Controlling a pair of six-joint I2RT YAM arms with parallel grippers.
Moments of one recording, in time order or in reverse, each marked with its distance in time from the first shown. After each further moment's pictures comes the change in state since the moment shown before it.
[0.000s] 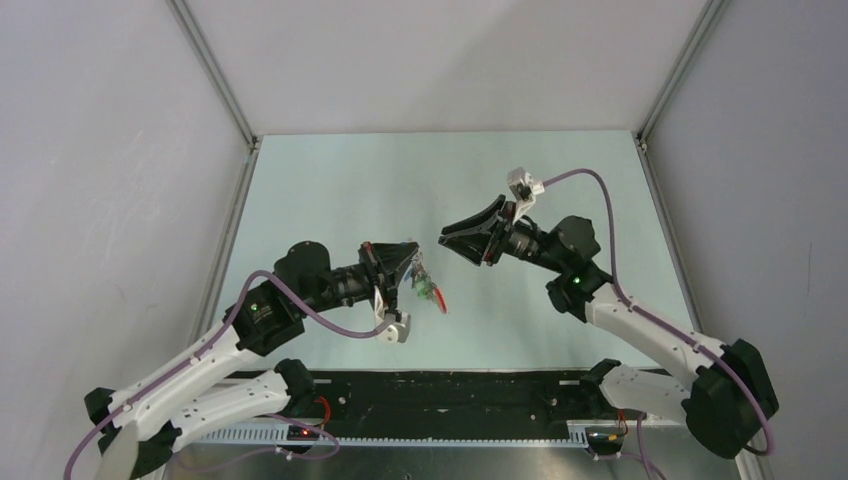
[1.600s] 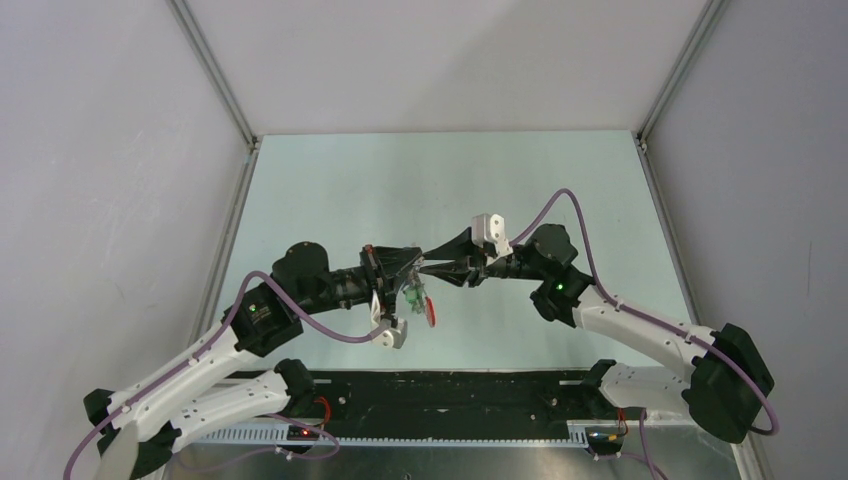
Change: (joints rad) left arm 0.000 -0.009 0.000 -0.004 0.071 0.000; right arm 0.168 0.024 0.026 -0.034 -0.137 -0.685
